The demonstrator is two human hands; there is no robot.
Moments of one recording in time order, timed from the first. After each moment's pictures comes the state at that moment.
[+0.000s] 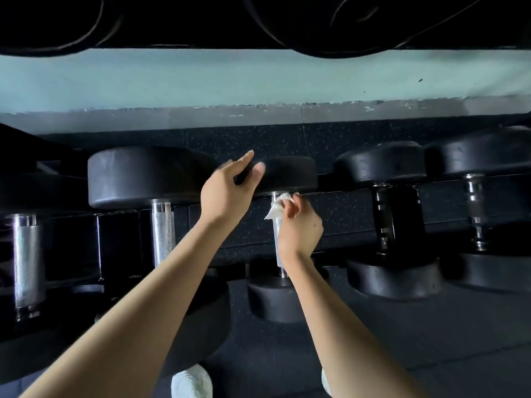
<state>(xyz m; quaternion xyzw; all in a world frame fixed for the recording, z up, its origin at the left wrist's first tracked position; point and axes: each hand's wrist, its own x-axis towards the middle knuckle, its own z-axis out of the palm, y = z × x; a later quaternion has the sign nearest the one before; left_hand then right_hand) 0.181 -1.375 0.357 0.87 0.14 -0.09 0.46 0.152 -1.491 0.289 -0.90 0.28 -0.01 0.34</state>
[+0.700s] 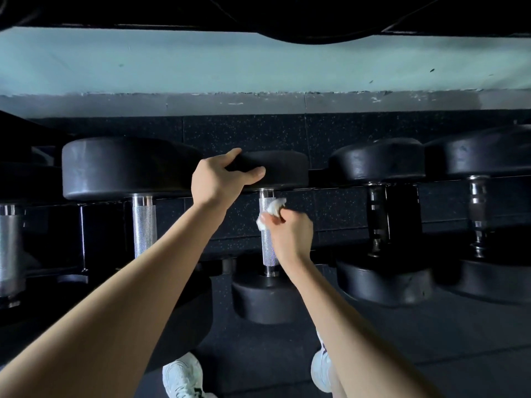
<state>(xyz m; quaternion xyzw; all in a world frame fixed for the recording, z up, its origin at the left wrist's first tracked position) 0.202 -1.391 0.342 0.80 0.27 -0.12 0.52 0.148 -1.516 0.286 -0.90 0.17 0.13 0.39</state>
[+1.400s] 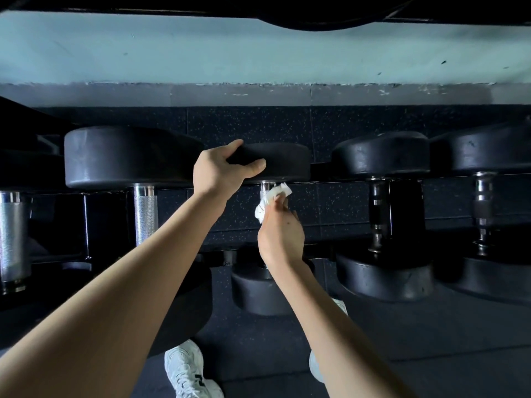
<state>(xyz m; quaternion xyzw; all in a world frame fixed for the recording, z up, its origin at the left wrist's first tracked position) 0.202 -1.391 0.343 0.80 0.27 -0.13 0.53 0.135 -1.501 0.279 -0.98 0.05 0.11 0.17</state>
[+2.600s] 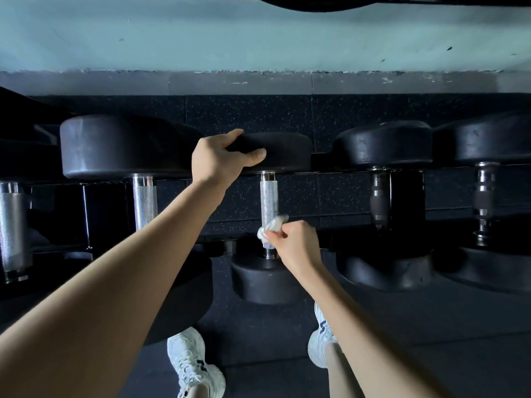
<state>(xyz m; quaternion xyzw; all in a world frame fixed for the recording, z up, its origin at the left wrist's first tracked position) 0.204 -1.390 0.341 0.80 0.26 -0.13 0.53 0.112 -1.539 0.293 -0.90 0.09 0.25 0.35</state>
